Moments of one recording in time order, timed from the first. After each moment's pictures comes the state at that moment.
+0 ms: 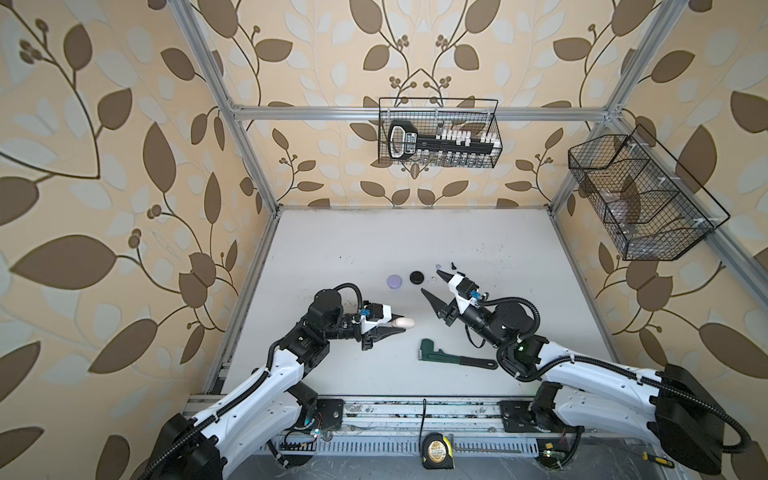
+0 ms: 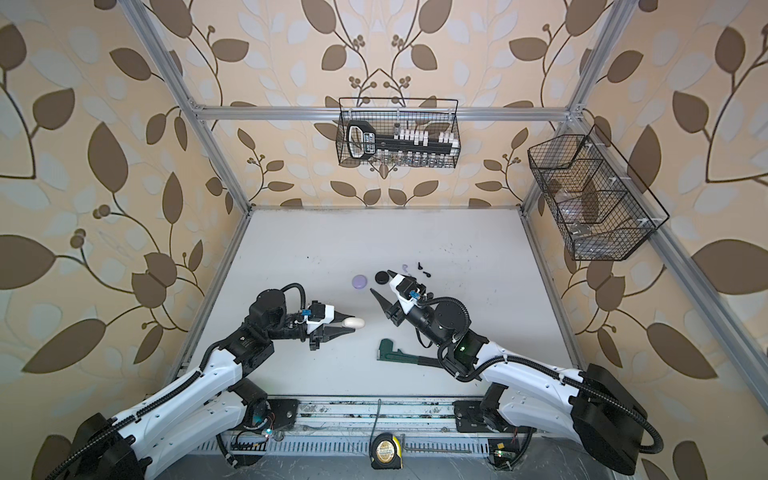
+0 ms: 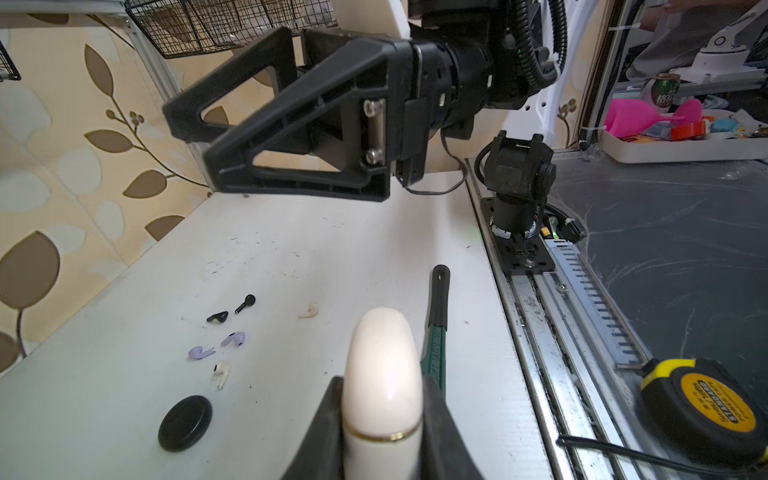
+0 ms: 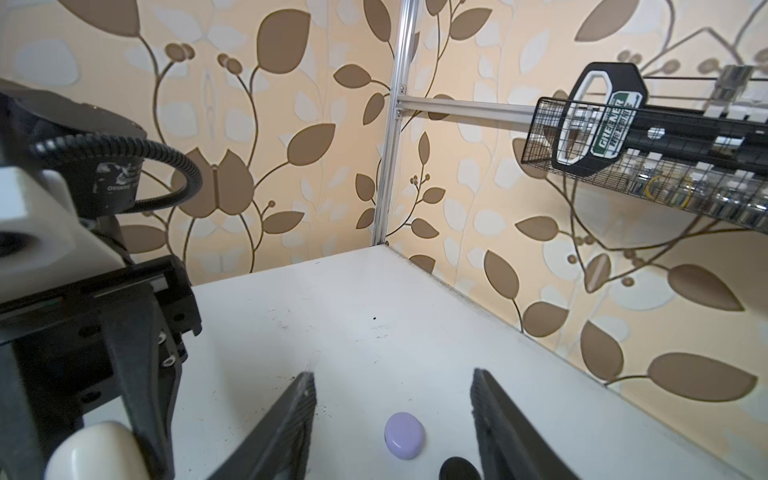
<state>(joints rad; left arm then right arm) -0.50 0.84 0.40 0.17 0.91 0.37 0.85 1.05 0.45 0.73 0.08 -0.16</state>
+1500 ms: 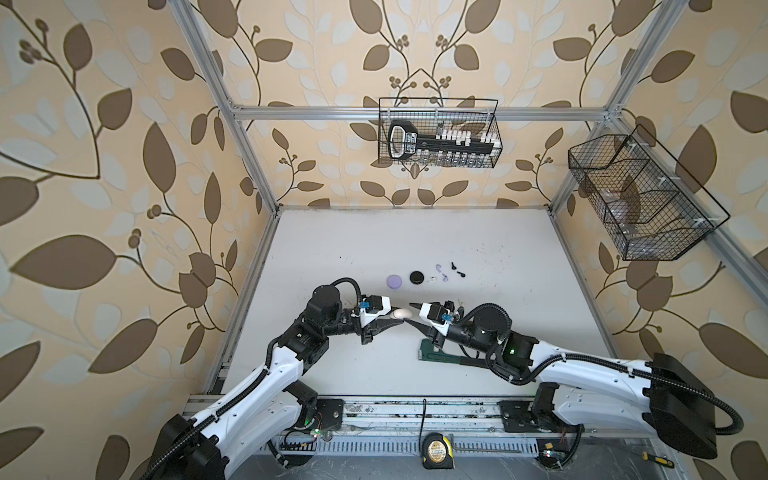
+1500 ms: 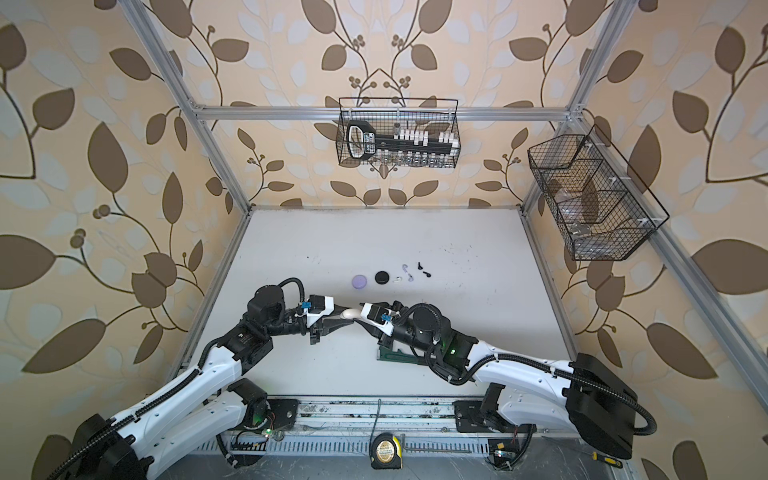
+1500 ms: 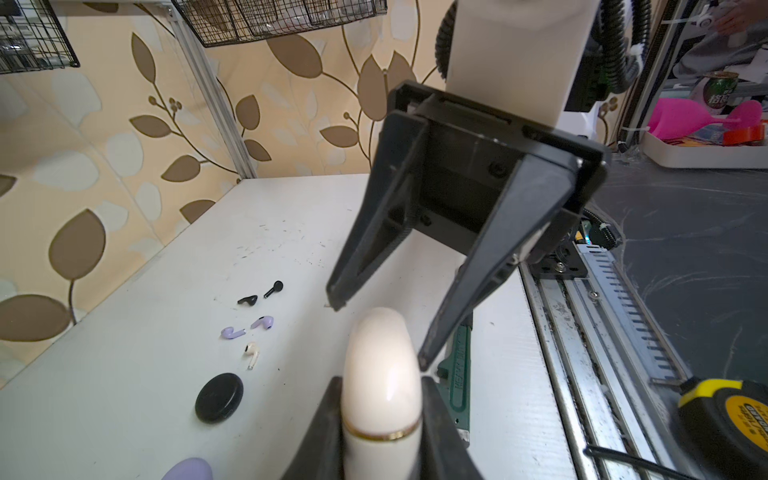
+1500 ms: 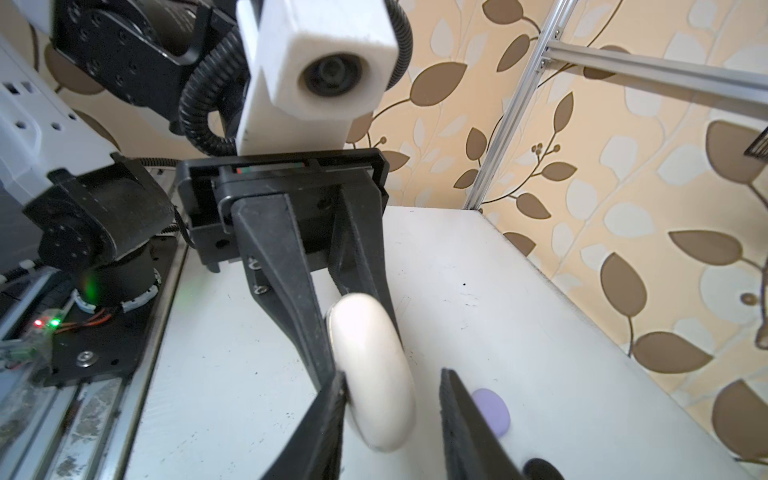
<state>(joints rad) -0.48 0.84 0.43 0.14 0.86 0.36 0.98 1.13 0.49 0.54 -0.09 -0.31</state>
